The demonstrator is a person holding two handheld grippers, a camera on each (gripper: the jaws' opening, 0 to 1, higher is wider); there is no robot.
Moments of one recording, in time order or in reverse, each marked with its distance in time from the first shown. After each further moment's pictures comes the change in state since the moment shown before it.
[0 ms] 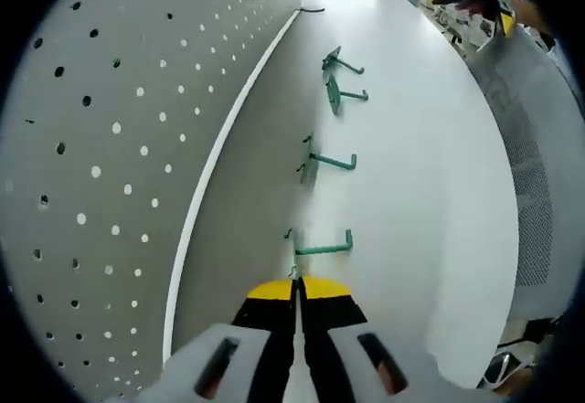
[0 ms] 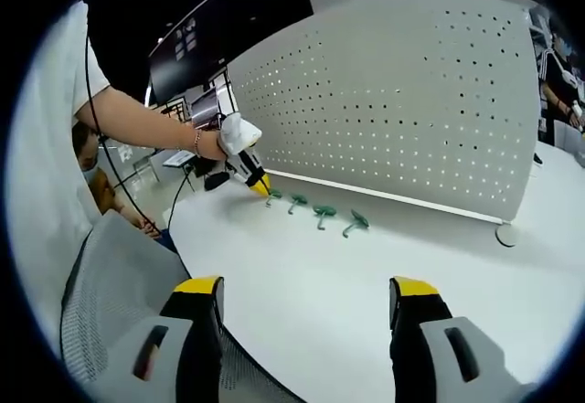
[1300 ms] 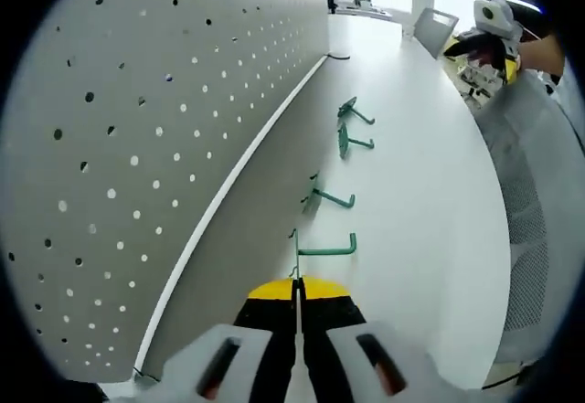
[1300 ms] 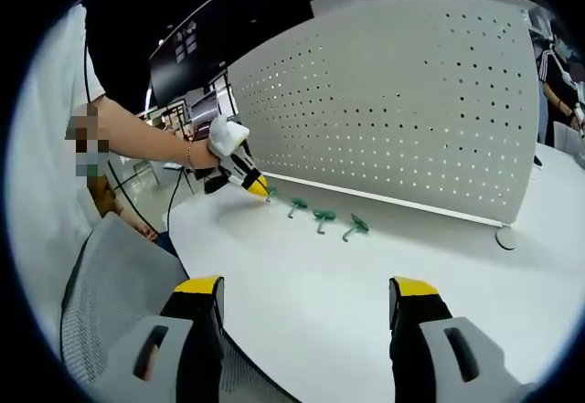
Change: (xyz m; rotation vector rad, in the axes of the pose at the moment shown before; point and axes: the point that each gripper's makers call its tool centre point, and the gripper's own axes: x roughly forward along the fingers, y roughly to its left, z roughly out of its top) left arm -0.014 -0.003 0.019 -0.171 -0.247 0.061; right arm 0.000 0.000 0.004 -0.001 -0.017 -0.001
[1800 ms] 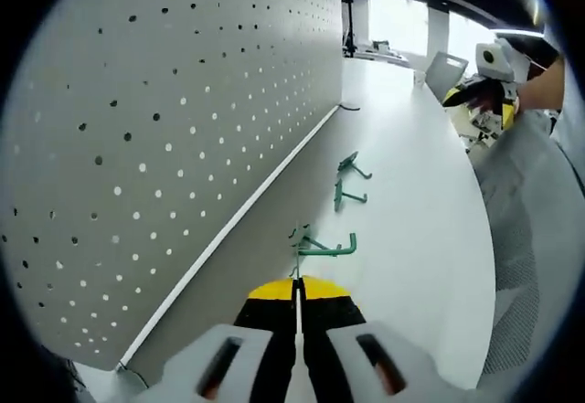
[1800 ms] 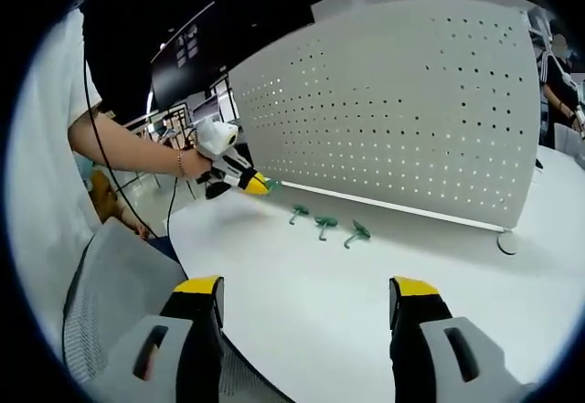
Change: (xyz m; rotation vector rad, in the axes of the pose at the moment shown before) left arm -0.022 -0.015 0.036 -0.090 -0.200 0.040; right arm 0.002 0.002 0.008 0.000 -0.022 0.006
